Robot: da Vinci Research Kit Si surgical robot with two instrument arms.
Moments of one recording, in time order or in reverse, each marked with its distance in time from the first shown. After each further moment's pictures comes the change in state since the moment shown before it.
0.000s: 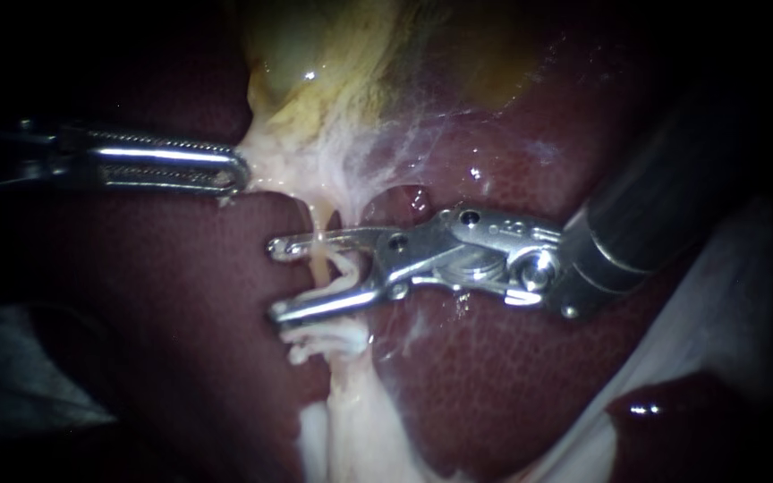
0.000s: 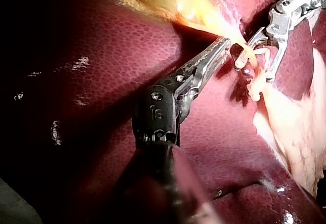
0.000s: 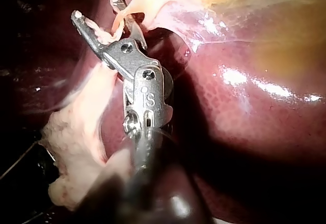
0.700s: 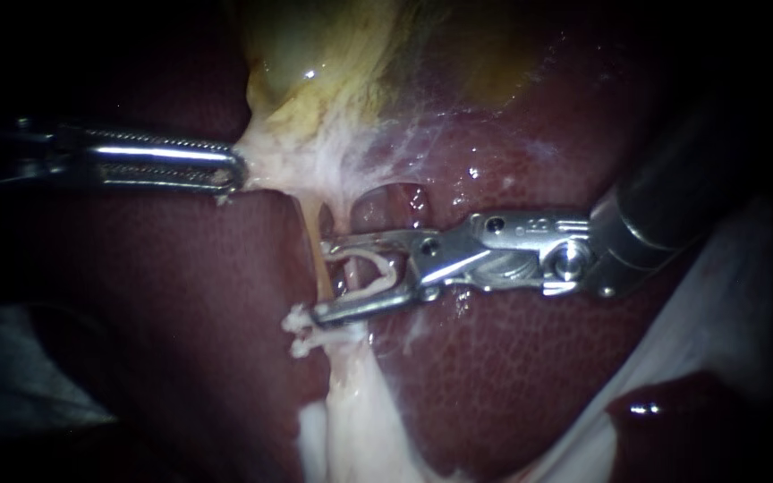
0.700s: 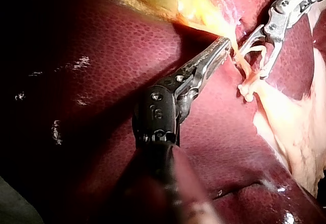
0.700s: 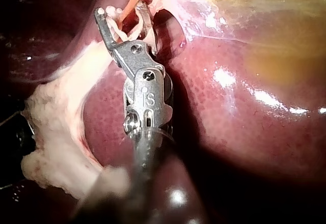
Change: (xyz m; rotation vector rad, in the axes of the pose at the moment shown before) right arm -0.004 0.001 -0.002 -0.045 -0.107 -0.040; left arm 0.000 0.000 0.000 -0.001 -0.001 -0.001
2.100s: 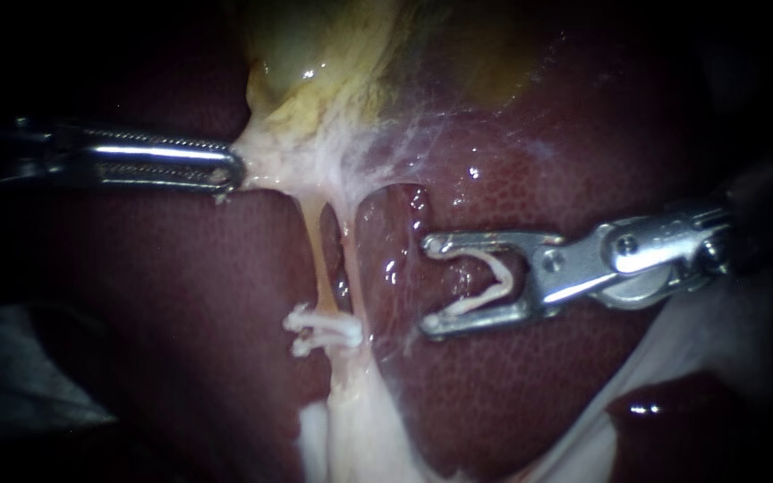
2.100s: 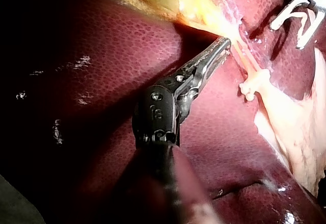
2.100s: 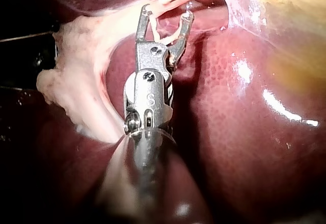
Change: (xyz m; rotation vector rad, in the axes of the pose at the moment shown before) right arm 0.003 -0.008 -0.010 -0.141 -0.161 -0.184; left arm 0.000 0.000 0.000 -0.002 0.000 -0.001
